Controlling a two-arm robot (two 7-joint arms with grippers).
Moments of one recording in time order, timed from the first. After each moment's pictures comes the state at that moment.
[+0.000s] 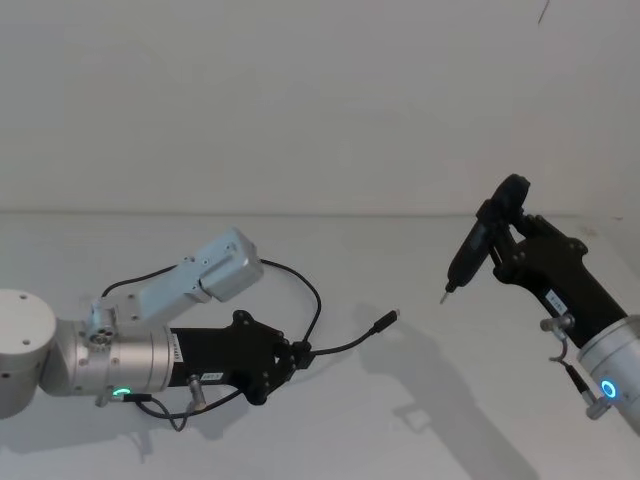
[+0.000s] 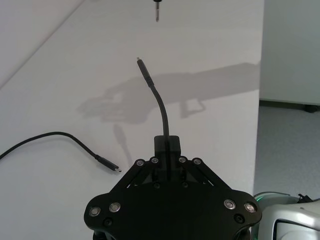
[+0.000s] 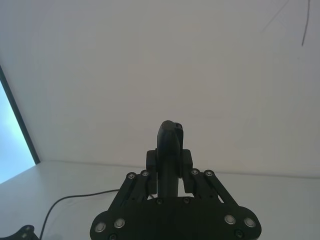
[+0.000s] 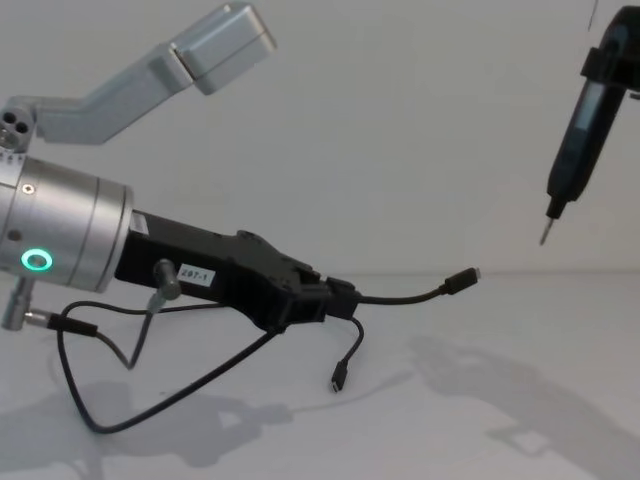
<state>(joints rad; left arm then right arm) -0.58 0.56 0.66 -1.55 -0.38 0.29 -0.78 0.09 0.32 -0.14 -1.82 0.56 0.11 0.23</state>
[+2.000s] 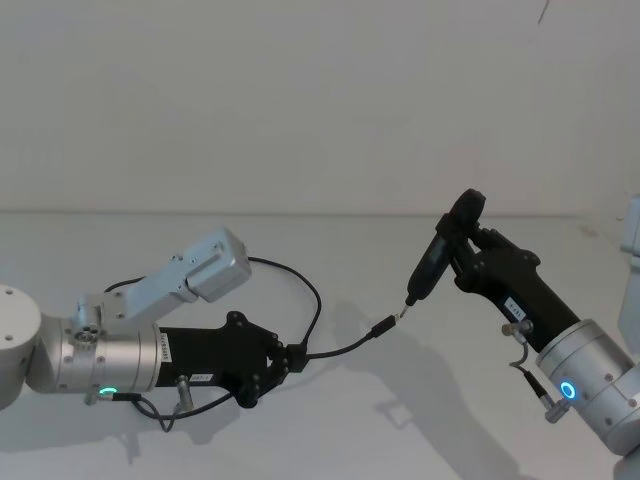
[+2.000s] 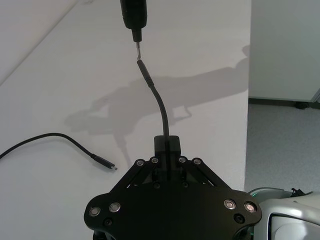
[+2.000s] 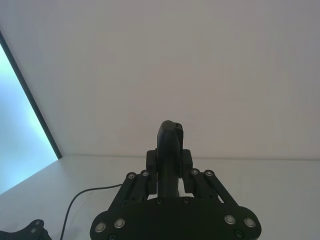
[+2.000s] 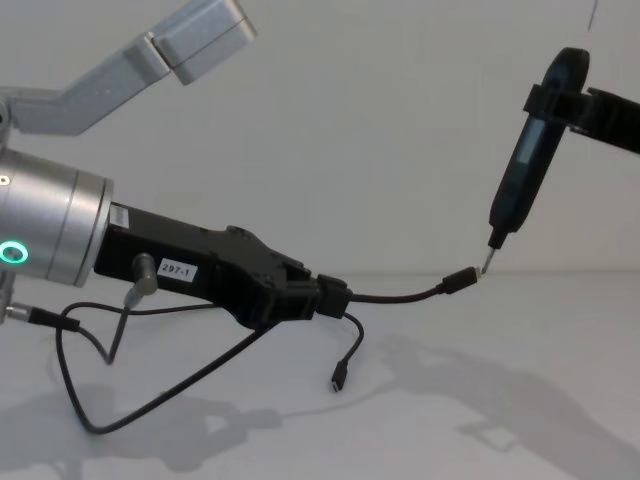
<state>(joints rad) -0.58 0.58 0.66 -1.55 -0.40 0.27 -0.82 0.15 0.32 -0.22 -1.72 0.64 0.10 0.25</state>
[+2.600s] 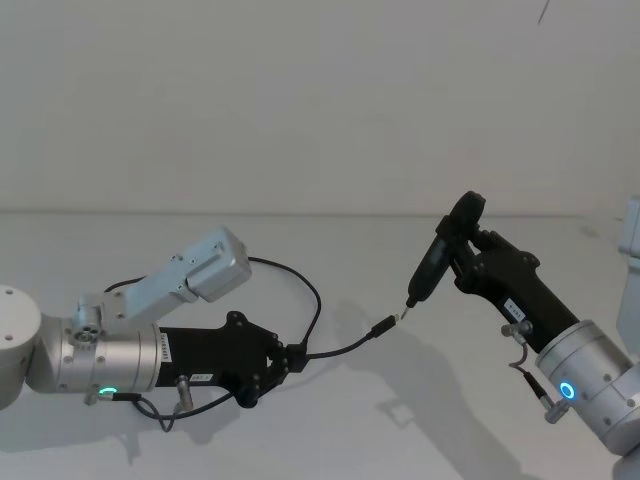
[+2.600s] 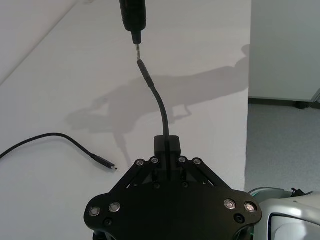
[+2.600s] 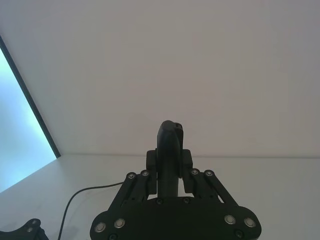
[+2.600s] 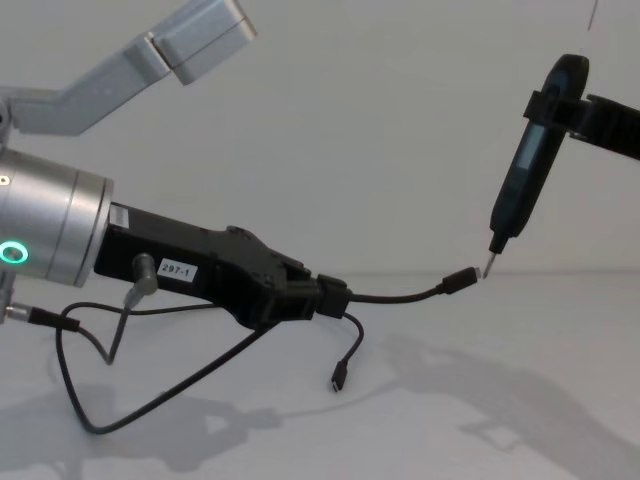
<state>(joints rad) -0.58 0.58 0.66 -1.55 -0.40 0.27 -0.82 0.16 0.32 -0.23 -1.71 0.65 0.10 0.24</state>
